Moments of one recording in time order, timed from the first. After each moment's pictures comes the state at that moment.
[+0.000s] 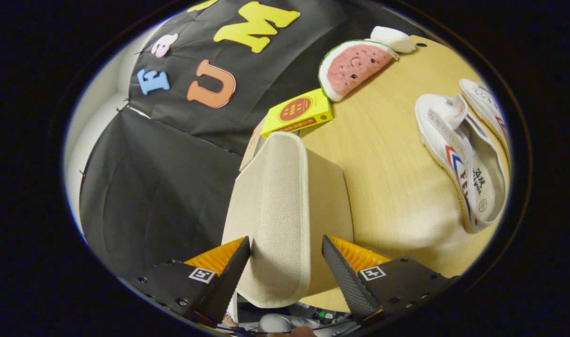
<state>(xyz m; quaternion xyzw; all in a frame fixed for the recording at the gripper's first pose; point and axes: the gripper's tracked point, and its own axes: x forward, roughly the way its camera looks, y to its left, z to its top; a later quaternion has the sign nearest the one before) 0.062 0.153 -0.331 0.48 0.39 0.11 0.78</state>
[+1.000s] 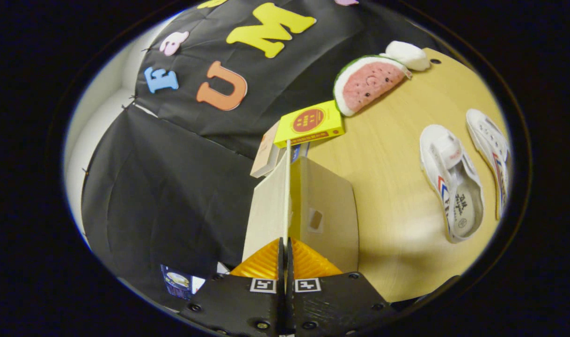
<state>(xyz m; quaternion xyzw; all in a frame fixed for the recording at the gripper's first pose) 0.065 0.128 -0.251 0.43 0.38 0.12 0.81</state>
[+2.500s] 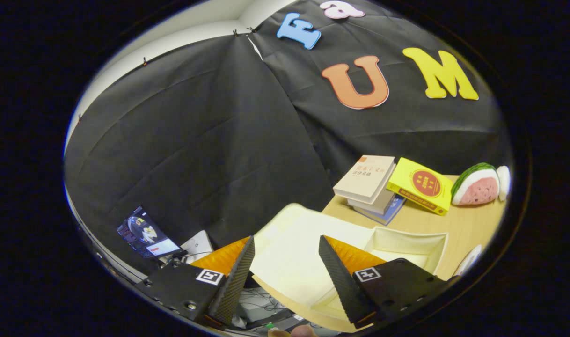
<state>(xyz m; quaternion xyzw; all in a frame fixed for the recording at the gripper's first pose) 0.148 0.344 -0.125 0.15 0.30 0.26 0.91</state>
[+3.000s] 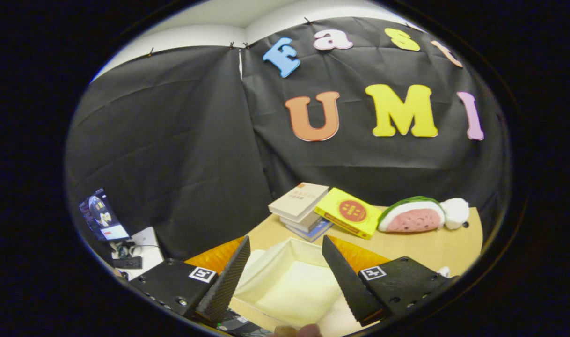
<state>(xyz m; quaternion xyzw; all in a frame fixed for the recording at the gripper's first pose) 0.118 0.181 -0.129 0.07 0.22 0.11 0.97</state>
